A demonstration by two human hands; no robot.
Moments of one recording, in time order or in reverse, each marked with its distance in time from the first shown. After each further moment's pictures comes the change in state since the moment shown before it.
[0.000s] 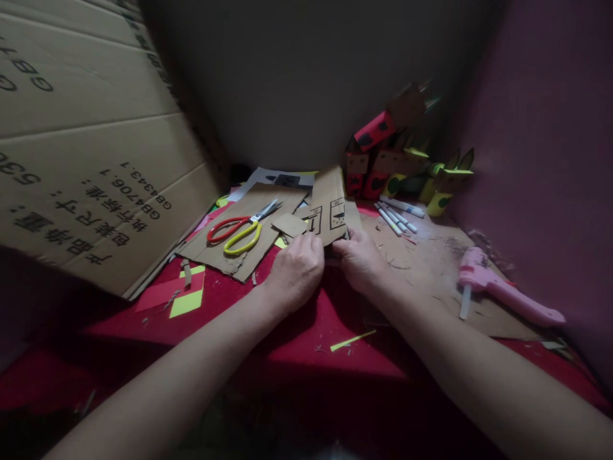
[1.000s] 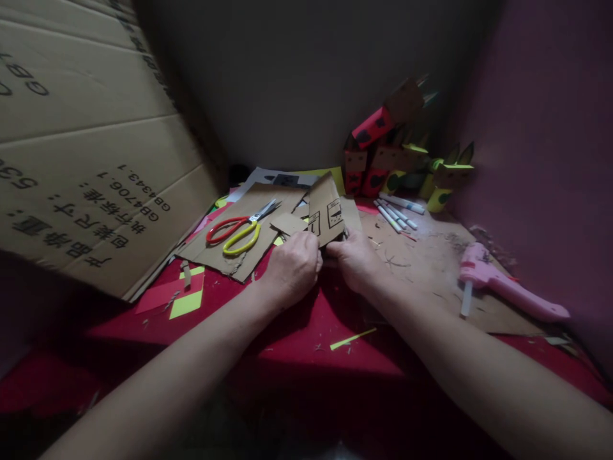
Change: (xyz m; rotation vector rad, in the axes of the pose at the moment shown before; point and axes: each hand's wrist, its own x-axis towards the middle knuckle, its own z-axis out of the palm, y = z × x) left_hand -0.002 -0.011 0.005 -0.146 -0.012 0.021; right_hand 0.000 0.005 0.000 -0.076 0.035 -0.028
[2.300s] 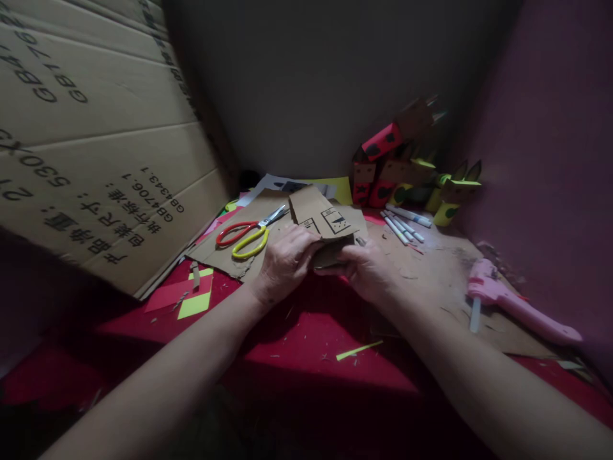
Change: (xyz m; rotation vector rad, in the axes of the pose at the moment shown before) left_hand 0.002 -0.024 -0.009 -0.471 0.327 -0.037; right_hand -0.008 -0.019 -0.001 0.243 -0.214 0.083
